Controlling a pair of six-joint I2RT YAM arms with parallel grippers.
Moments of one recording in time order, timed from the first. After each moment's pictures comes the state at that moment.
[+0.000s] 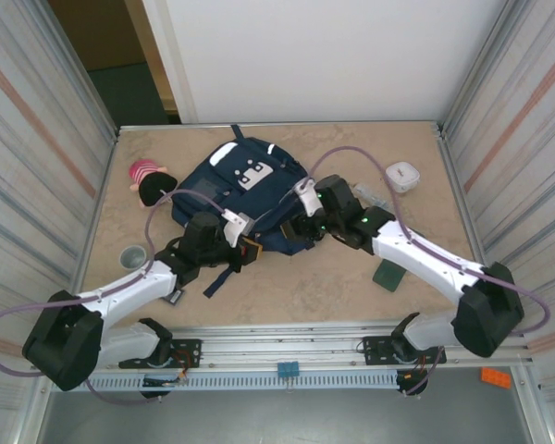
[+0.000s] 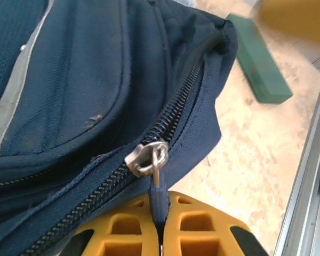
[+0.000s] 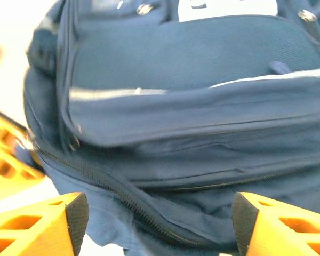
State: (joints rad) left arm -0.60 1.17 0.52 0.04 0.44 -0.18; right arm 0.69 1.32 1.00 -0.39 -0.12 0.17
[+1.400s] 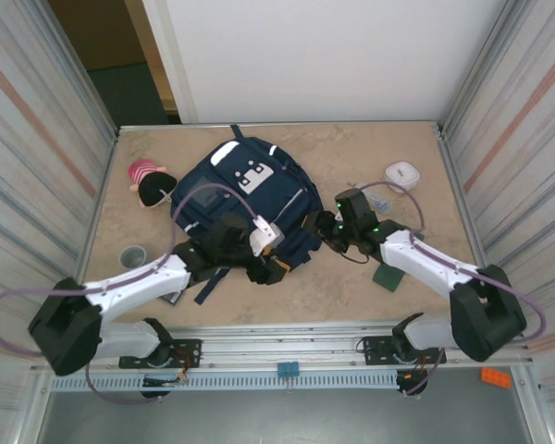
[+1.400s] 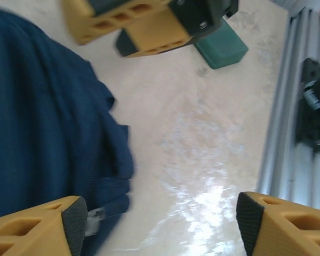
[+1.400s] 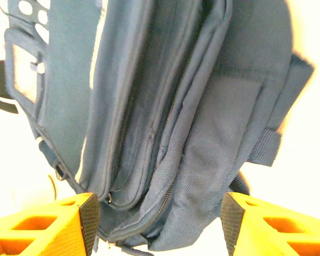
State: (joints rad) left arm -0.77 1.21 0.70 -0.14 0.40 0.07; right arm 0.53 1.28 0.78 -0.29 -0.23 0.98
